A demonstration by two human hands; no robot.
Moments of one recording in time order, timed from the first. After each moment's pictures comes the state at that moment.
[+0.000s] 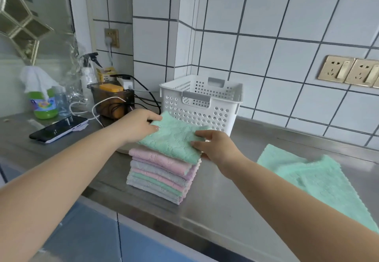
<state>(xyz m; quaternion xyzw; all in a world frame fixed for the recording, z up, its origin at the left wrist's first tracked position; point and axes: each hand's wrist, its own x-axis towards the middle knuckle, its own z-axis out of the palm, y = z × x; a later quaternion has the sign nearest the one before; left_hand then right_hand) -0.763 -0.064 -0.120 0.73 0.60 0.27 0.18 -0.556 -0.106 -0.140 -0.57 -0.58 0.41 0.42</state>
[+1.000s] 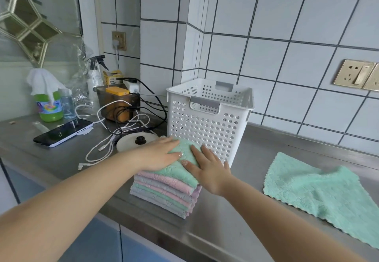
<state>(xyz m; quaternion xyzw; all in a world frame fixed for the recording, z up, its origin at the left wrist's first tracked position) -0.743 -0.046 -0.170 0.81 0.56 0.06 0.14 -0.566 -0.080 -0.188 -0.62 -0.76 0.17 0.11</state>
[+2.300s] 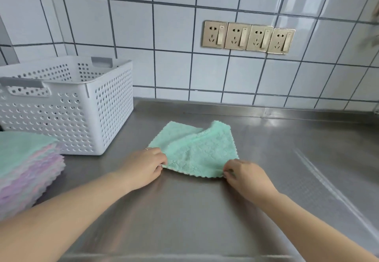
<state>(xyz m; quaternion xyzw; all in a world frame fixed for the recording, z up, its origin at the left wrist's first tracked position) -0.450 -0.059 -0.249 0.93 0.34 0.14 -0.02 -0.193 -0.200 -0.241 -0.74 -0.66 -0.04 0.14</state>
